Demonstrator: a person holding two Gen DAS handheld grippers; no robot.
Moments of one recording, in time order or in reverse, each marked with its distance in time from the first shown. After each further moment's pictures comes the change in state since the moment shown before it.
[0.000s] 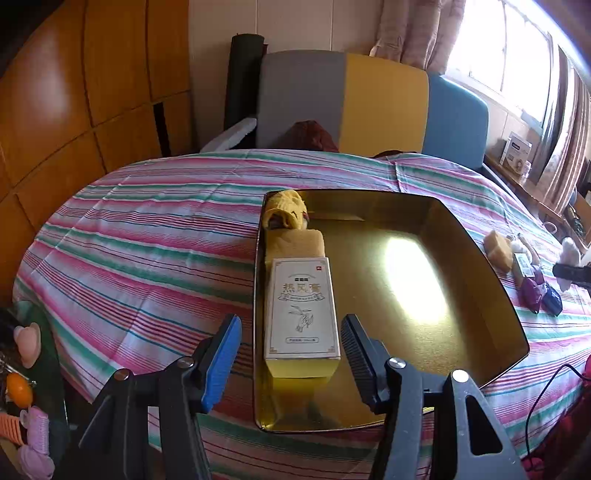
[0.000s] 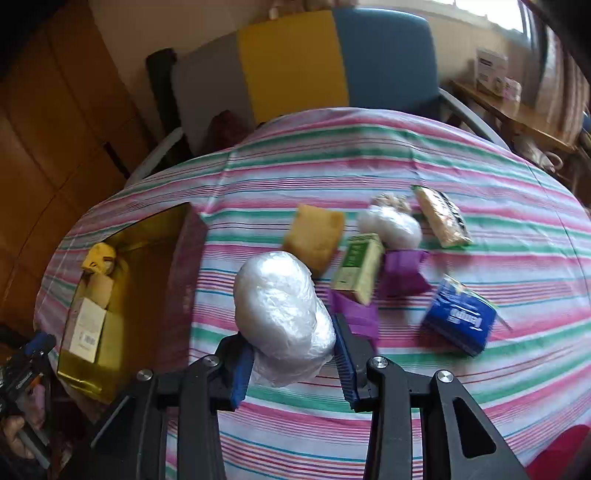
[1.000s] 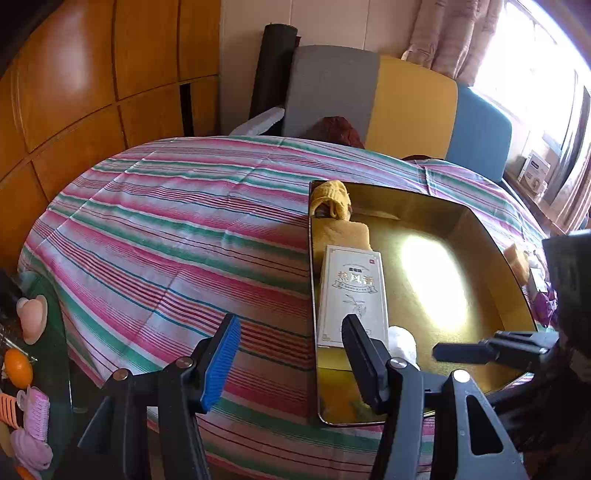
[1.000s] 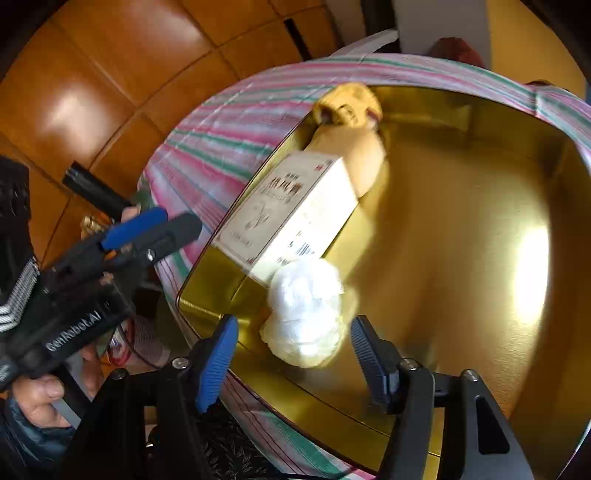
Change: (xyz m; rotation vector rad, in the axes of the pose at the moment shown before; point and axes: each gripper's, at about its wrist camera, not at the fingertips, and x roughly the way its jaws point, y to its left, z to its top) left arm 0.007 0.042 -0.008 -0.090 0.030 0.020; right arm 0.105 0.262 -0.079 -0.384 0.302 0.465
